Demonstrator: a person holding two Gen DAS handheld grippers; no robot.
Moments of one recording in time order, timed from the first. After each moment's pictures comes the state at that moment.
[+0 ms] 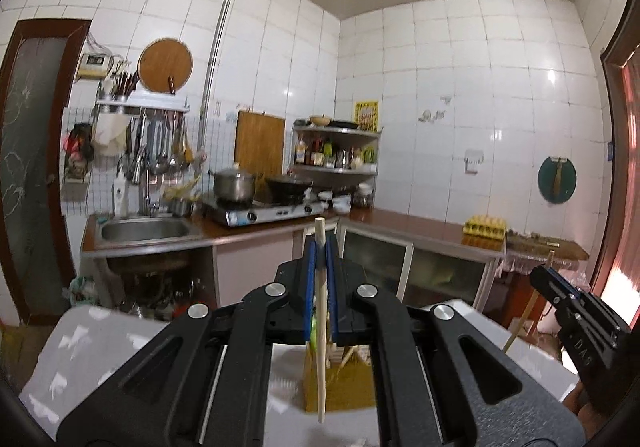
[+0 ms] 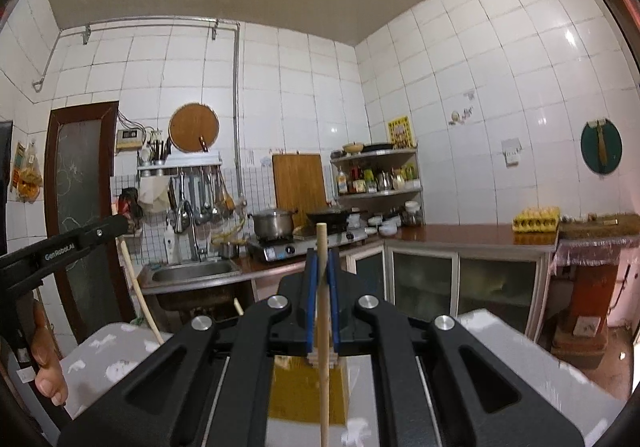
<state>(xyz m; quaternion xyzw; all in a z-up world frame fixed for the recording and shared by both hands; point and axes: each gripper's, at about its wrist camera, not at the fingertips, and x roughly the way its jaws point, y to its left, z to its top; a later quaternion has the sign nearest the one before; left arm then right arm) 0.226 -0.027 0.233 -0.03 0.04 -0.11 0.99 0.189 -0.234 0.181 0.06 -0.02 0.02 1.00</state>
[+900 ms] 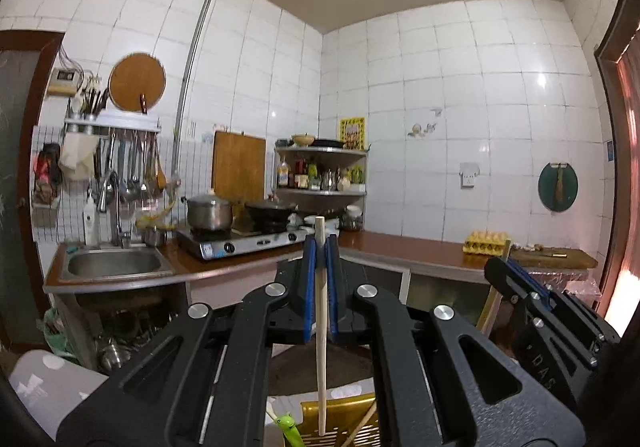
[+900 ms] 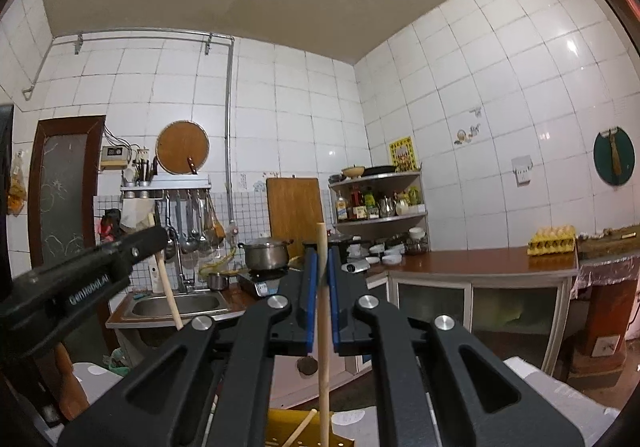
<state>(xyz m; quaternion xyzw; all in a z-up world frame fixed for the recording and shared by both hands) 0.358 -0.079 0.227 -0.02 0.01 -0.13 0.99 0.322 -0.222 0.193 0.07 -0.06 0.01 1.00</state>
